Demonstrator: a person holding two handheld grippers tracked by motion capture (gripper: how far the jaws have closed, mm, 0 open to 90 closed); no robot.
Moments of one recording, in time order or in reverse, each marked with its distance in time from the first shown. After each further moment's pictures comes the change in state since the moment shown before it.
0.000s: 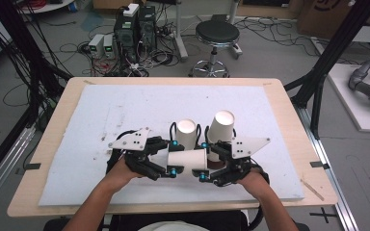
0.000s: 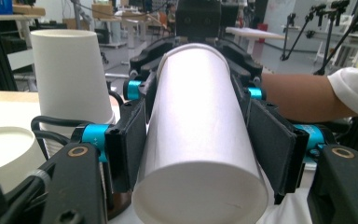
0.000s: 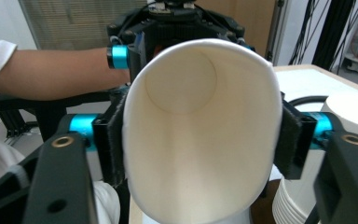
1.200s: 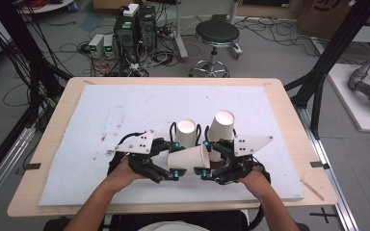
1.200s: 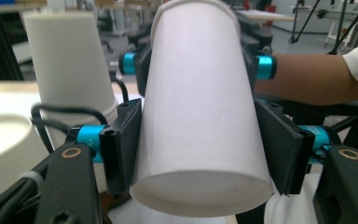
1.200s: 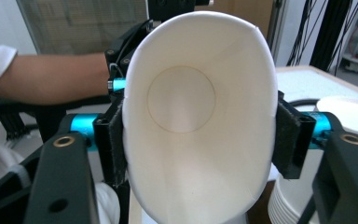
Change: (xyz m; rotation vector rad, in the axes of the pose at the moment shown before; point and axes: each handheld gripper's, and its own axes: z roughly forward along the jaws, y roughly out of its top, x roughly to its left) left arm 0.000 -0.005 0.009 0.086 0.063 -0.005; right arm -0.003 0.004 -0.004 0.008 -0.010 0.007
